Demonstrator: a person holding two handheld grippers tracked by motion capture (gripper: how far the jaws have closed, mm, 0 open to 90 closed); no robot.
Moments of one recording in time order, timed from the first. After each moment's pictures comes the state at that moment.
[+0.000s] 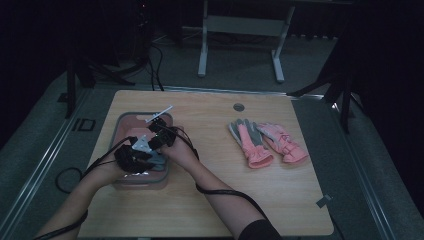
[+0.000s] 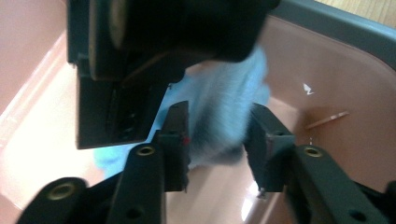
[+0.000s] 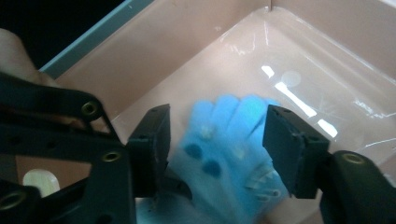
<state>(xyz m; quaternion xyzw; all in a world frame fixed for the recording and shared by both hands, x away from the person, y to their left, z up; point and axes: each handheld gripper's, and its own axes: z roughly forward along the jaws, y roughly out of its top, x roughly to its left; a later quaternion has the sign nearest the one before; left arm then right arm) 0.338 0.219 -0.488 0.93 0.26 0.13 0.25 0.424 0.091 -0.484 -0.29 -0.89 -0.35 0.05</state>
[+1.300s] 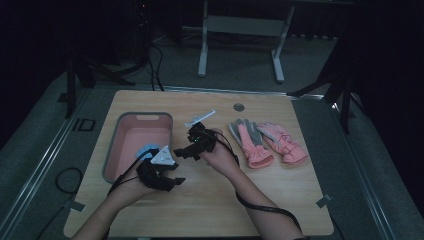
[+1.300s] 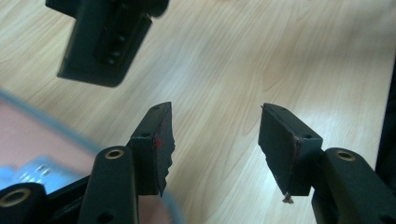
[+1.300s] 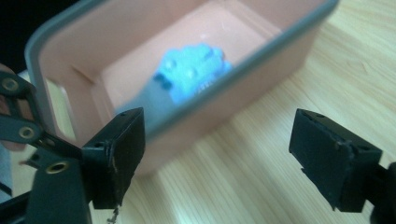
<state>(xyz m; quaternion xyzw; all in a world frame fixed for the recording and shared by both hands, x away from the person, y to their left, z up) 0.287 0.141 -0.464 0.90 0.25 0.09 0.36 0.399 -0.025 -0.460 -0.27 -0.88 -0.38 0.00</state>
